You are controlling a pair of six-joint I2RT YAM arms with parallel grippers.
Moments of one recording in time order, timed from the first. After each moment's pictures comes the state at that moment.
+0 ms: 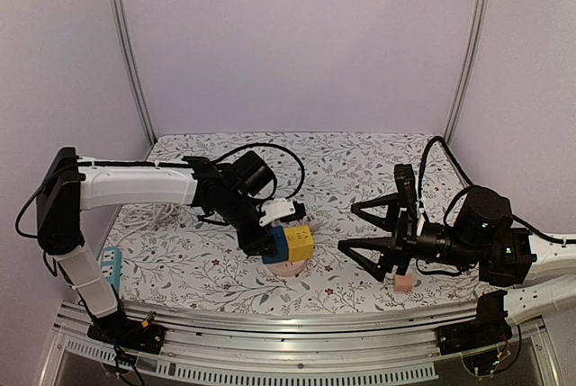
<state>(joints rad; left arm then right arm) -0.90 1.74 1.23 -0.65 0.15 0.39 1.24 0.86 0.58 0.27 0.00 0.29</state>
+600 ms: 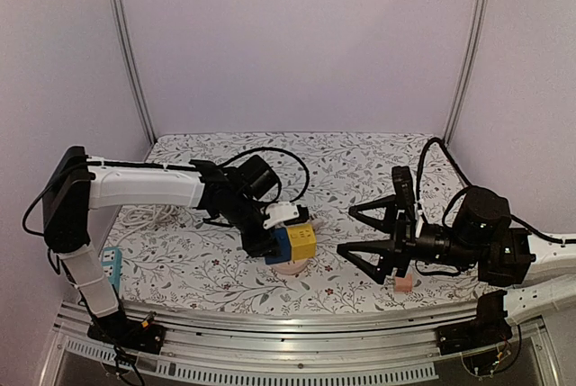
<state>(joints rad) -0.91 1.78 1.23 -0.60 0.13 0.42 1.24 0.87 0.58 0.27 -0.03 0.29</state>
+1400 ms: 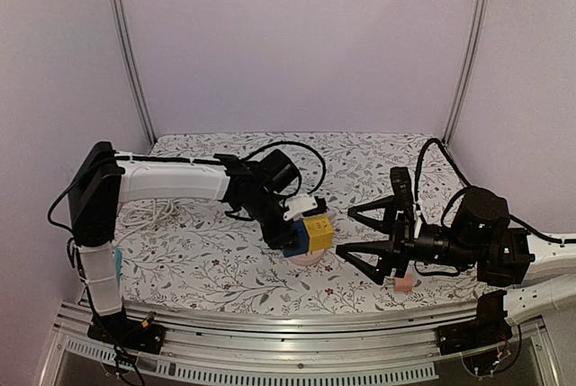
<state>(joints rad) -0.93 1.96 1.41 -0.63 0.12 0.36 1.24 0.87 0.58 0.27 -0.03 0.29</state>
